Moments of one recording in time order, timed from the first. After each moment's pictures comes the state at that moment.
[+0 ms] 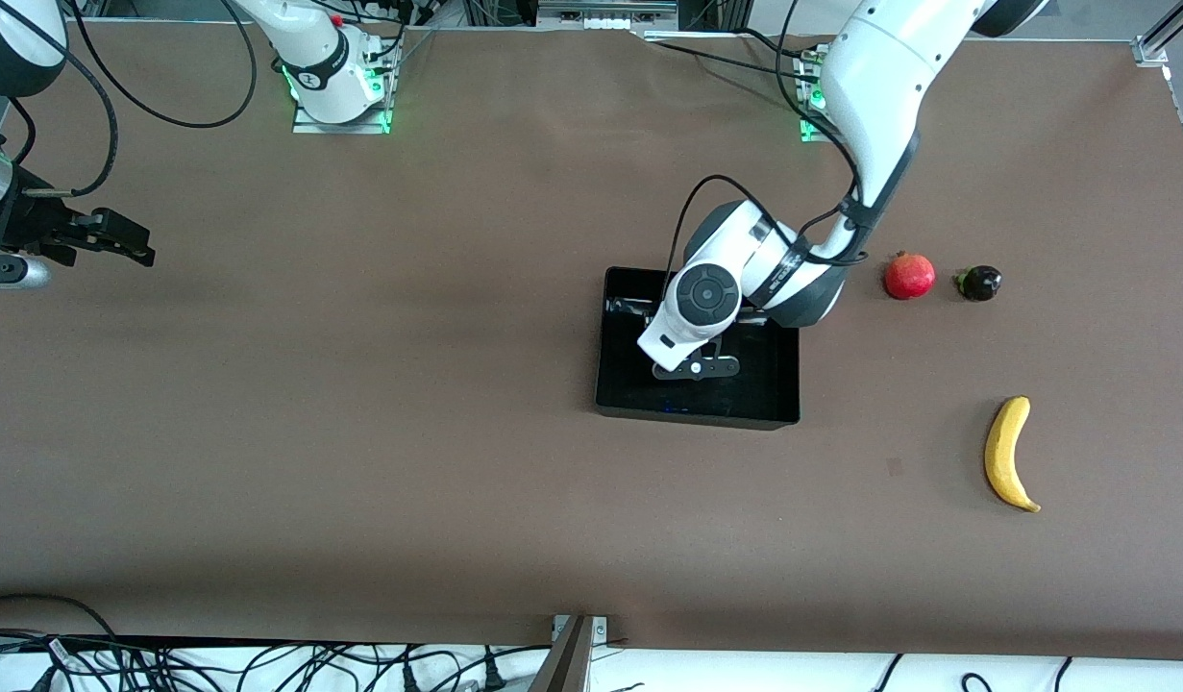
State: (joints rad) left arm -0.36 0.71 -0.28 -1.60 0.06 2.03 -0.70; right arm -0.07 0.01 0.01 -1.76 -0.03 1.73 -0.07
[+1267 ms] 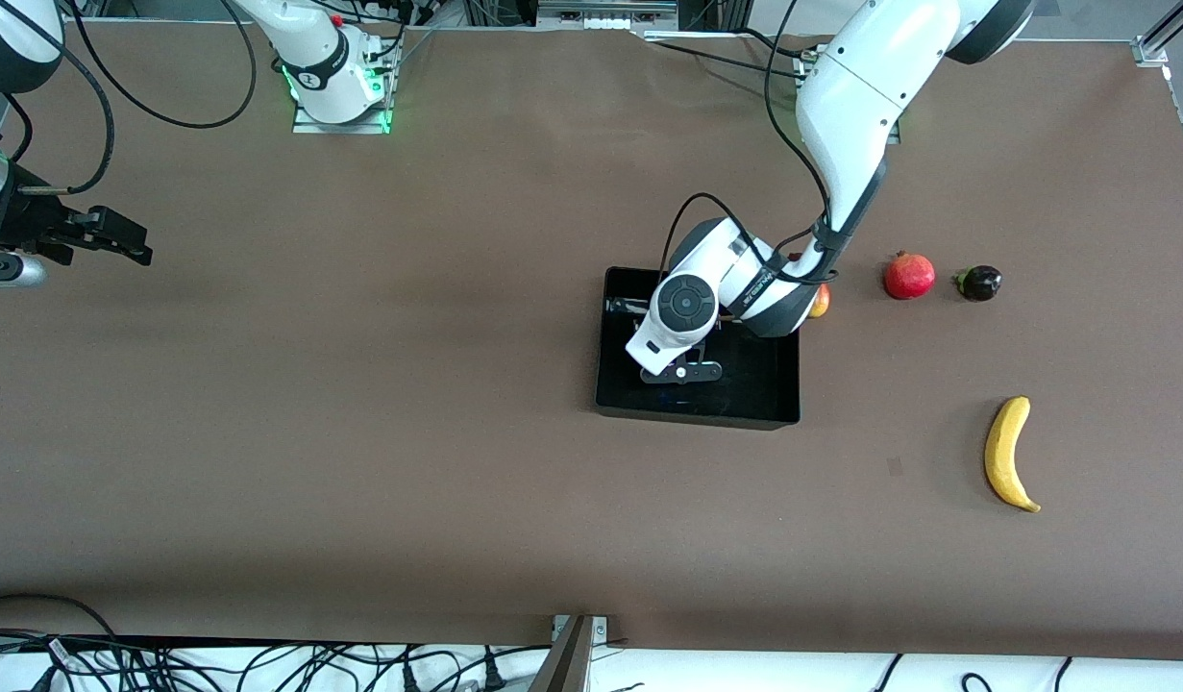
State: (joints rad) left arm -0.39 0.78 -0.27 -1.59 0.12 2.11 -0.76; right arm -0.07 0.00 0.01 -1.75 -0.03 1.72 -0.07
